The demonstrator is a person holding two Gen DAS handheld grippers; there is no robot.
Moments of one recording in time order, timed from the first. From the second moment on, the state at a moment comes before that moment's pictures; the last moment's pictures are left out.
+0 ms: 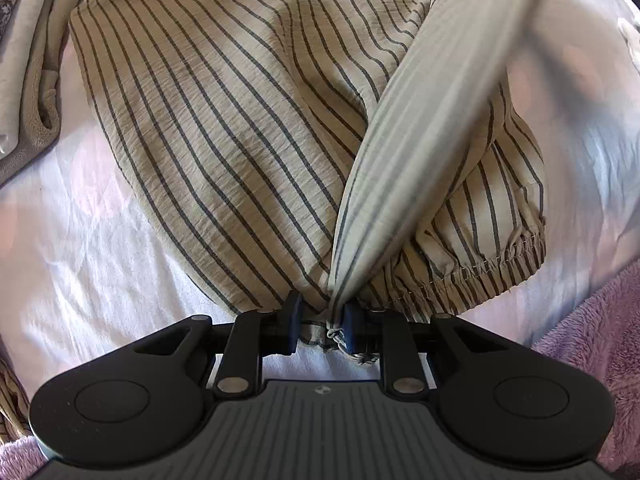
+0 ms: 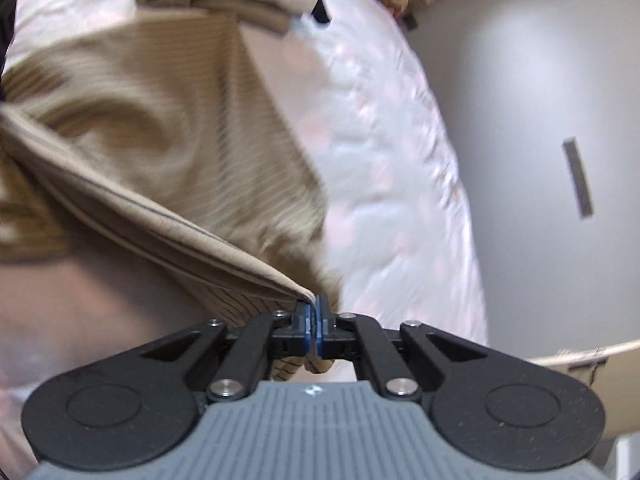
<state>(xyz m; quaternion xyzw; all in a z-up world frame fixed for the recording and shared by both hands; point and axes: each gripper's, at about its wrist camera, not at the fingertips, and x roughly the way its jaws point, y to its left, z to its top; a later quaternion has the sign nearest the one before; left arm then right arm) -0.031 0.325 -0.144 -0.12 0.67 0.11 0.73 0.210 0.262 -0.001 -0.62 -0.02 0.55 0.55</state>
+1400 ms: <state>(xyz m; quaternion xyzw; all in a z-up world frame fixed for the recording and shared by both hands) -0.002 0.488 -0.063 -0.16 0.55 0.16 0.80 0.132 0.323 -0.046 -0.54 0.08 0.64 0.55</state>
